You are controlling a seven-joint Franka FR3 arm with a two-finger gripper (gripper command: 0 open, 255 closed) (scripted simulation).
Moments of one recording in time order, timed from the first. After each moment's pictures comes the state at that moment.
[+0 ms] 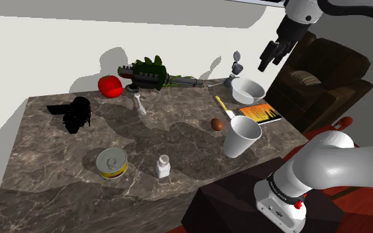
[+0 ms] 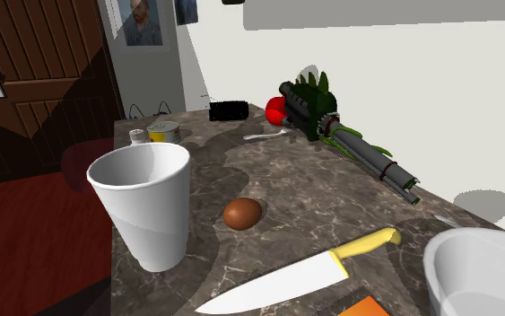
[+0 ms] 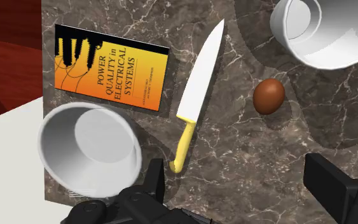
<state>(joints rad) -0.01 -0.82 -0.02 -2.30 -0.09 1.58 -0.04</state>
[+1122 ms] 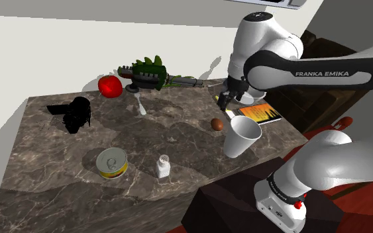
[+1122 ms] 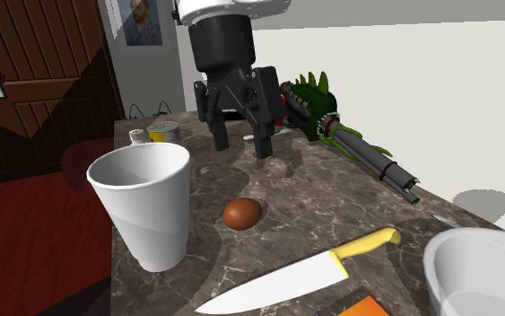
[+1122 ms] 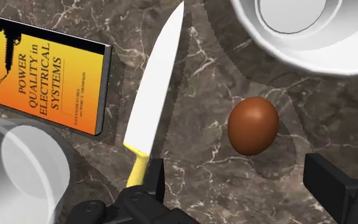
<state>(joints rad) 0.04 -0.64 0.22 -2.61 -0.10 1.94 0.21</state>
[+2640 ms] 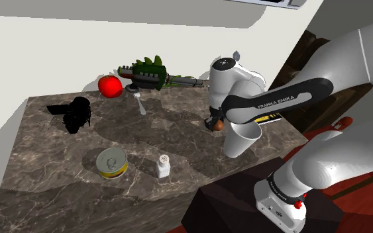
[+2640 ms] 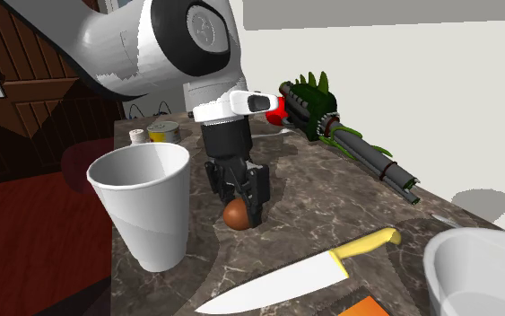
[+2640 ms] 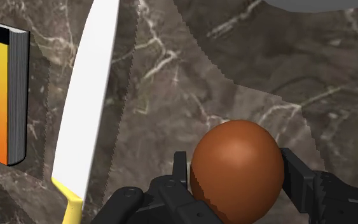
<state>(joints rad) -0.01 -0.35 0.35 -2.72 -0.20 2.27 0.40</state>
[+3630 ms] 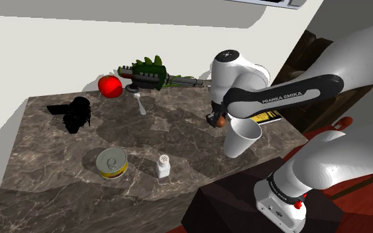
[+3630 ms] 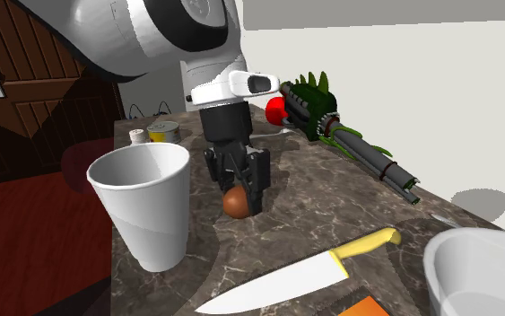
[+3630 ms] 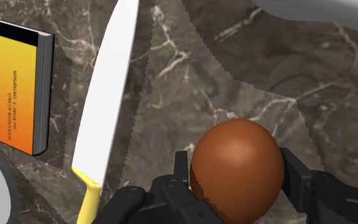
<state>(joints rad) 0.00 -0.40 0.33 -2.69 -0.18 2.19 0.36</state>
